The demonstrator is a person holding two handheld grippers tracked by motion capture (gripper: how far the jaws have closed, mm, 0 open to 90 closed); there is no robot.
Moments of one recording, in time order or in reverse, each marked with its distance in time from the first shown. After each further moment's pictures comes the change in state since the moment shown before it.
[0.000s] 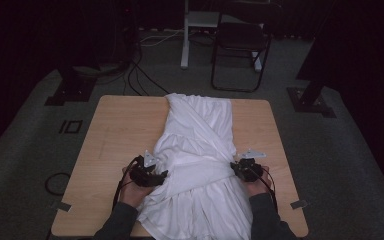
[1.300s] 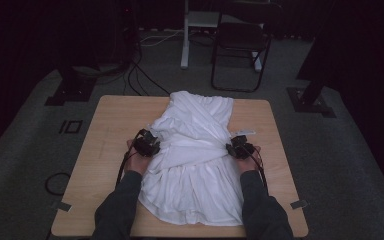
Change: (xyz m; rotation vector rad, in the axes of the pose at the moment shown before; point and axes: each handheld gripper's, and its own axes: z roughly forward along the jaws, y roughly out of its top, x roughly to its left) left arm 0.060 0.061 0.037 0.041 0.241 0.018; right arm -0.027 0.054 0.057 0.023 -0.087 0.073
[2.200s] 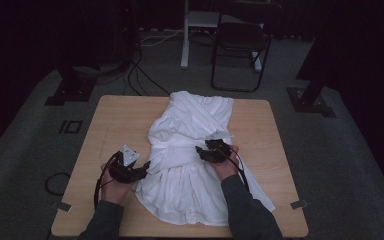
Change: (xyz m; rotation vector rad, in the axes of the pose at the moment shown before) left arm -0.009 -0.068 -0.094 -0.141 -0.065 -0.017; right arm 0.096 0.029 -0.025 -0.137 0.213 -0.143
